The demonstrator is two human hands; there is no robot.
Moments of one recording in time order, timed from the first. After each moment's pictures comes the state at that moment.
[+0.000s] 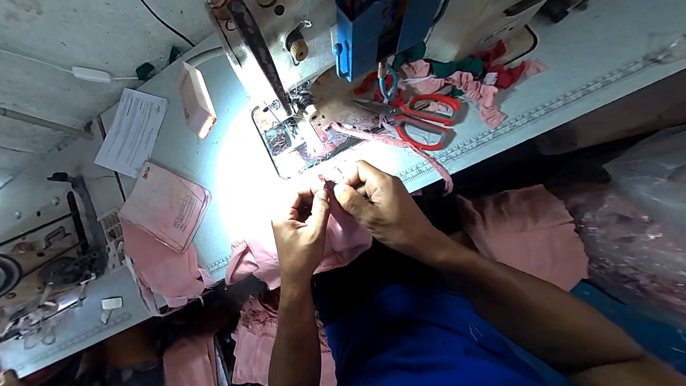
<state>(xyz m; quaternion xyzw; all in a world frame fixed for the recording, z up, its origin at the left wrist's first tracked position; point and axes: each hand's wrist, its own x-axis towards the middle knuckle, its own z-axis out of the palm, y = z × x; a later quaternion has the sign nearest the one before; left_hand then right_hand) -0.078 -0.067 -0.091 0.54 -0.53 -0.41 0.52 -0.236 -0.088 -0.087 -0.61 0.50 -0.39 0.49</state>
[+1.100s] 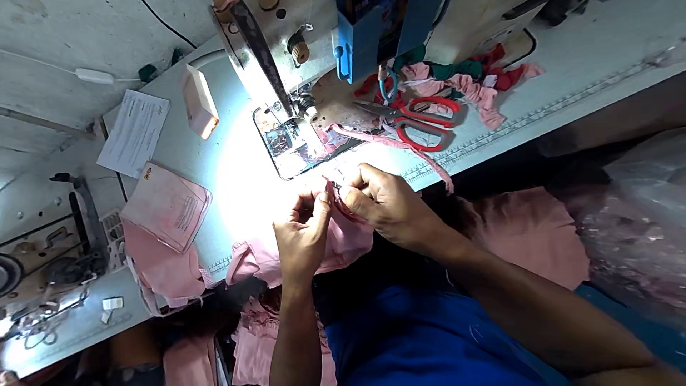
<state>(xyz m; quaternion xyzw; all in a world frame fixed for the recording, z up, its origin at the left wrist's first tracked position) -0.078 -0.065 -0.095 0.57 -0.53 -0.39 0.50 -0.248 -0.090 -0.081 -0.63 0.50 -0.33 0.49</state>
